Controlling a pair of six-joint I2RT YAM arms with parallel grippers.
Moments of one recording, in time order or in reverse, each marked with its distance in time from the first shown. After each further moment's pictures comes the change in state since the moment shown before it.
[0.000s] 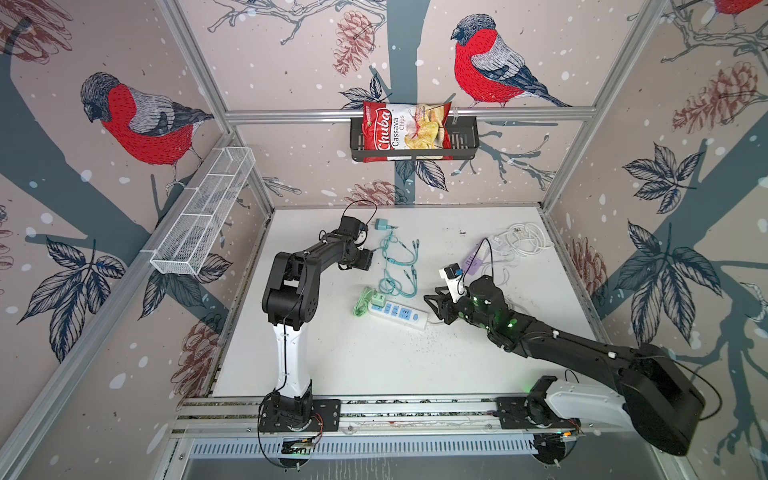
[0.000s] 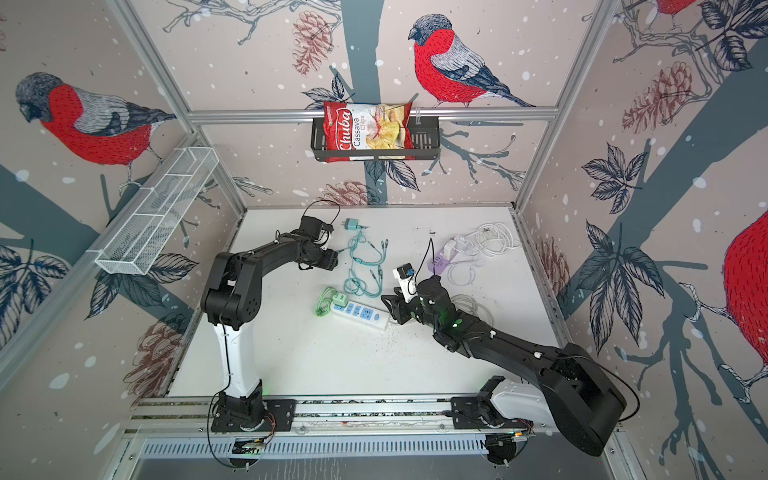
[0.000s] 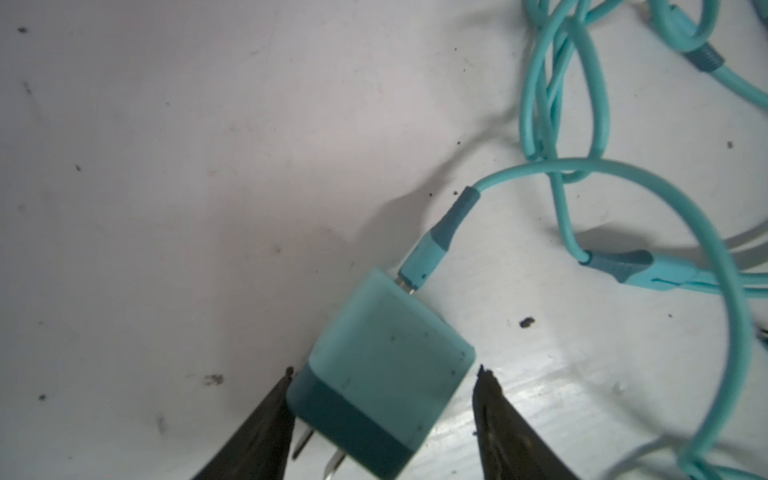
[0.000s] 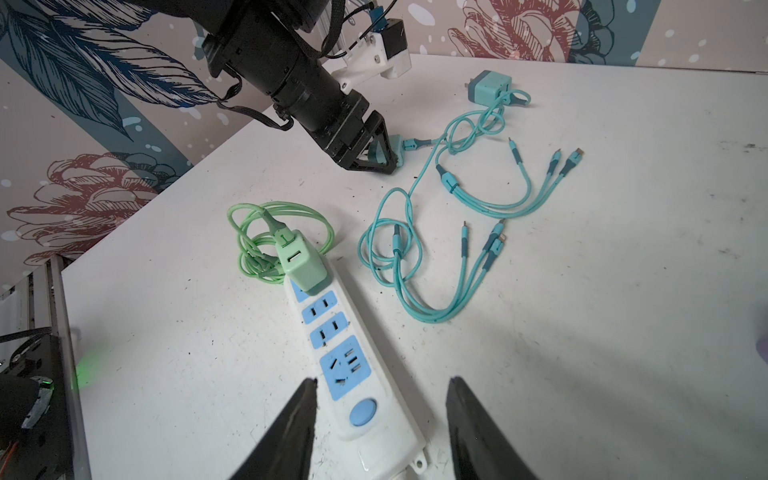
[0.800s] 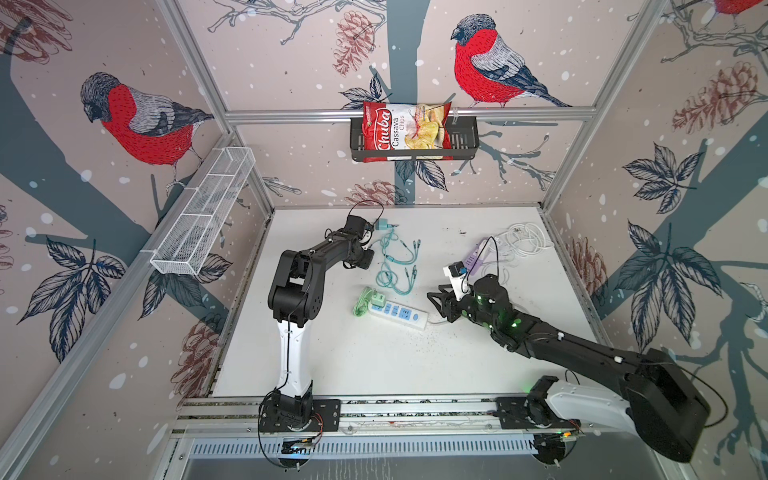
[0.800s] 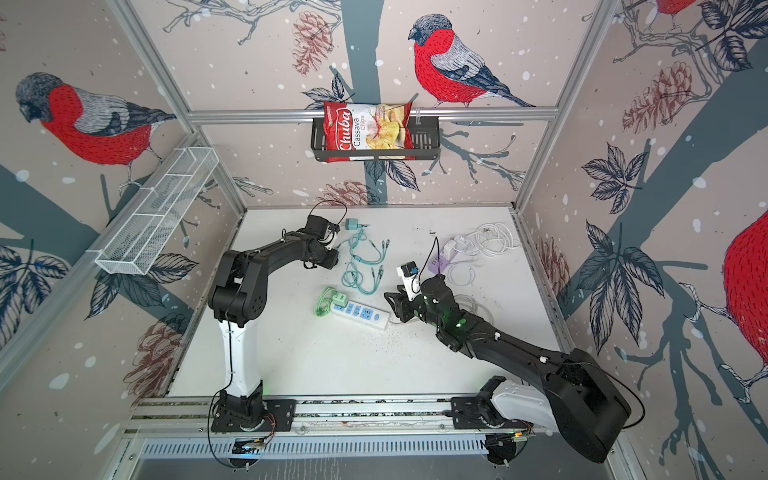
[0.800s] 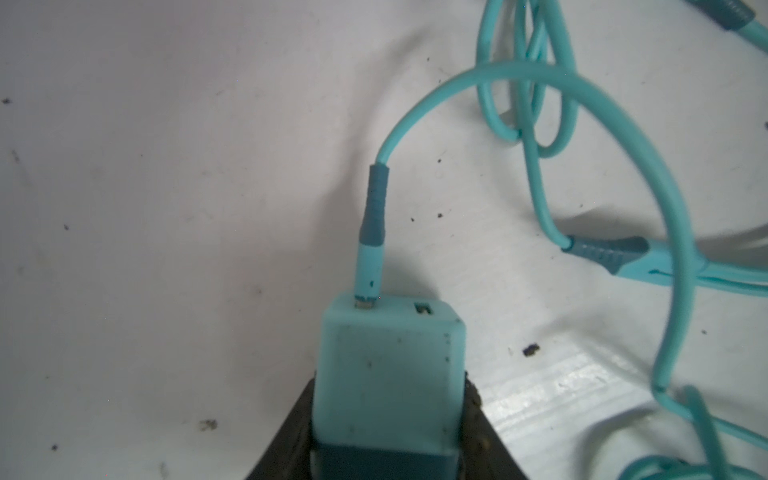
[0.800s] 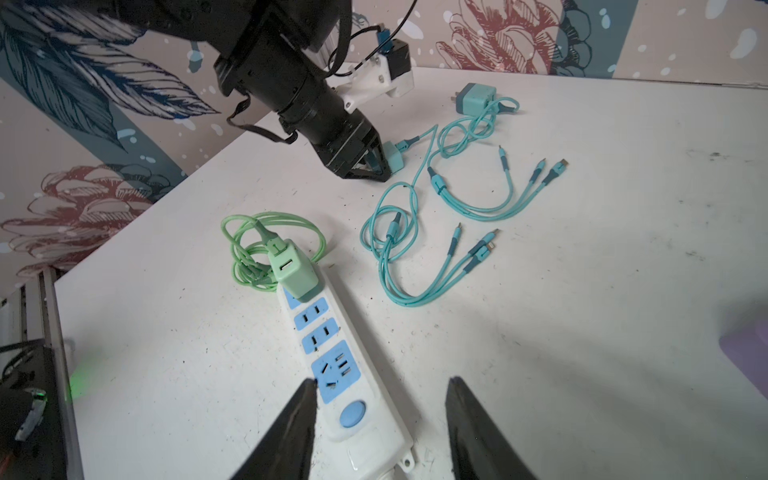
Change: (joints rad) left arm -0.030 0.035 0.045 -0.017 -0.048 0.079; right arm -0.040 -0.048 0.004 -0.028 0.004 0.010
